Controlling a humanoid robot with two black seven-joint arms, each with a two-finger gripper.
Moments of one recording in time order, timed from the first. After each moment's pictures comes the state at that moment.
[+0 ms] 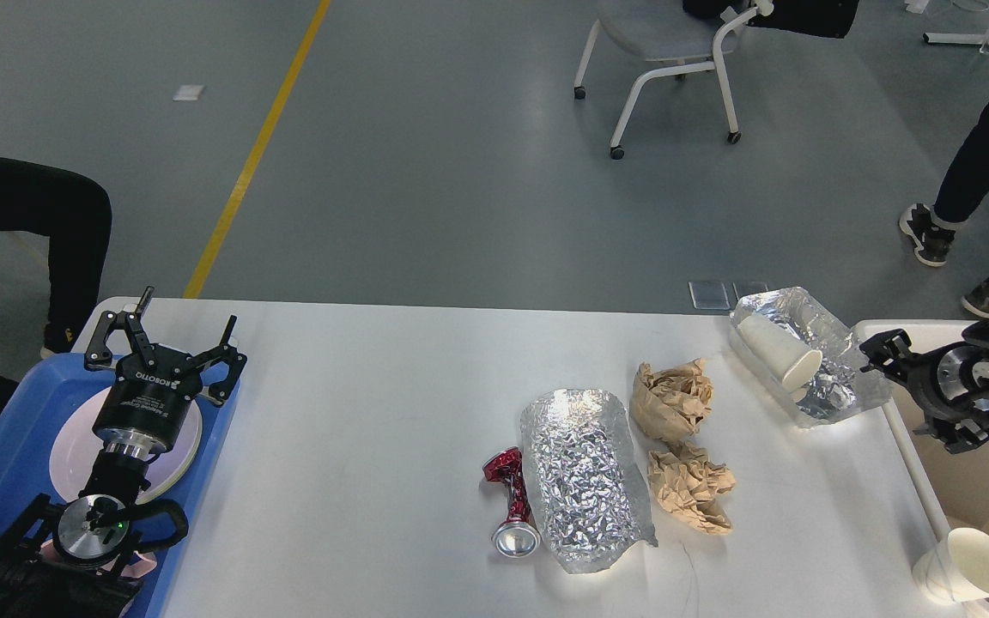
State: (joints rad) left arm -0.34 0.16 -1.43 -0.63 0.10 -0.71 -0.11; right arm 1.18 -0.53 -0.89 0.64 0.28 0.23 -0.23
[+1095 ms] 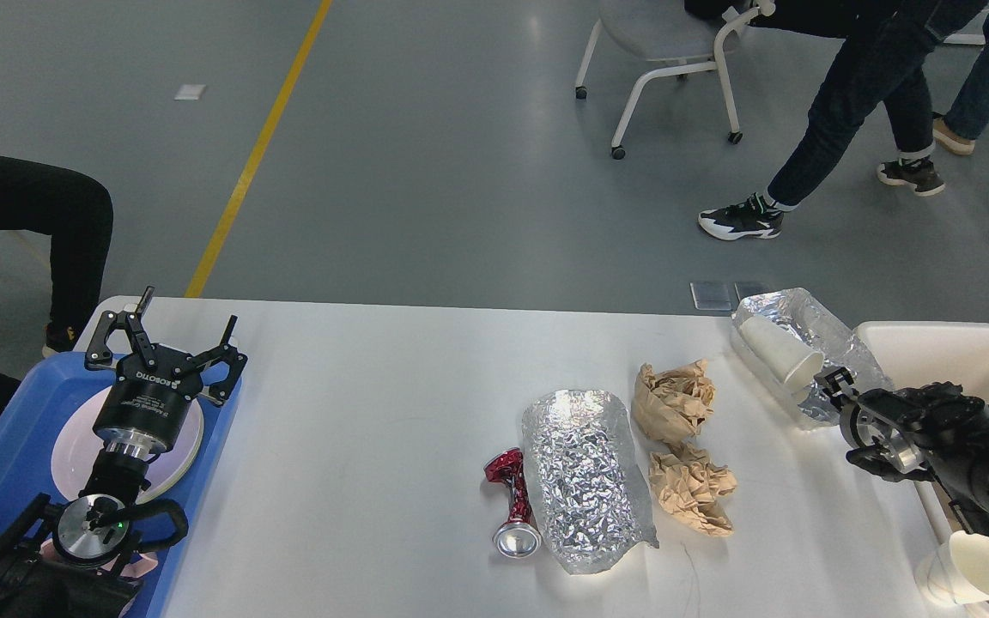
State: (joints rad) left arm -0.34 0.16 -1.43 -0.63 0.10 -0.71 -0.11; right arm 0.89 -0.28 -0.72 0.31 0.28 0.01 -0.22
